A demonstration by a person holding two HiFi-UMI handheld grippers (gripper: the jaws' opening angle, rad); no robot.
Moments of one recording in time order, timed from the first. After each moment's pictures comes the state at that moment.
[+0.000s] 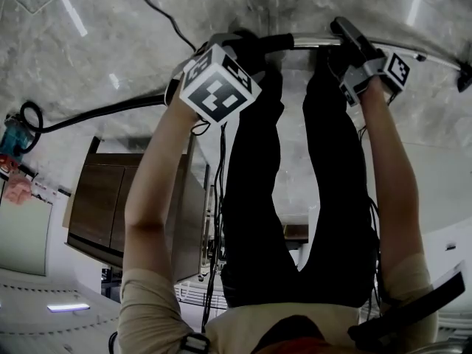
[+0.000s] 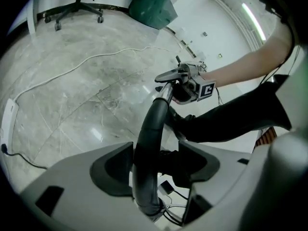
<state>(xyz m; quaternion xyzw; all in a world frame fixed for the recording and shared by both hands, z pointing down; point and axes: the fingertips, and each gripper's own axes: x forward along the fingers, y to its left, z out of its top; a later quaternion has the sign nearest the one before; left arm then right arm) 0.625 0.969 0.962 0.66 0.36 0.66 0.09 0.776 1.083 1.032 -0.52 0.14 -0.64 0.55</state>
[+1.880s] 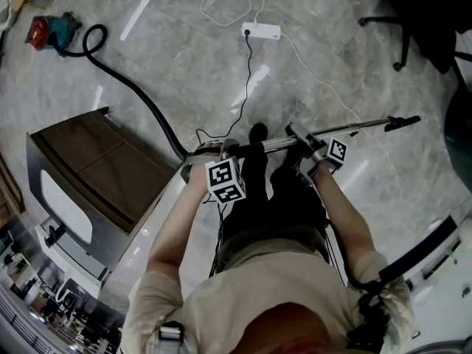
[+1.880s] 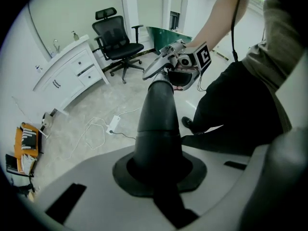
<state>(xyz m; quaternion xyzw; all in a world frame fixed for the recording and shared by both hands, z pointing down) 0.507 0.850 0.516 0.78 0.09 0.61 -0.06 0.670 0.843 0.551 -0.34 0.40 -0.74 0.43</state>
